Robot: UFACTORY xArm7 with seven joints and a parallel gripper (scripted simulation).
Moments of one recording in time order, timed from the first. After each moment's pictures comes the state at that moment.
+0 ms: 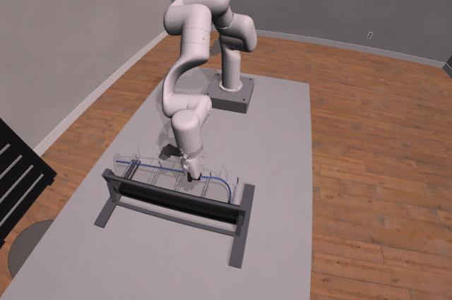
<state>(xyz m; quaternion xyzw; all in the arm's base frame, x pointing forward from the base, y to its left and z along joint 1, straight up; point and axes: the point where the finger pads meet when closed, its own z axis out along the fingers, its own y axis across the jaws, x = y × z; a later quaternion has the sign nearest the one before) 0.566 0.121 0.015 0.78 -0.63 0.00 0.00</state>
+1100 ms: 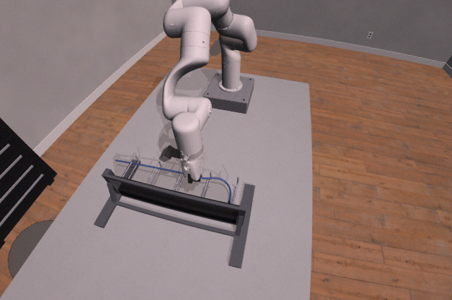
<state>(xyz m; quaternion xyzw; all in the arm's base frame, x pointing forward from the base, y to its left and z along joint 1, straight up) 0.566 0.121 0.005 0.78 -0.63 0.00 0.00</state>
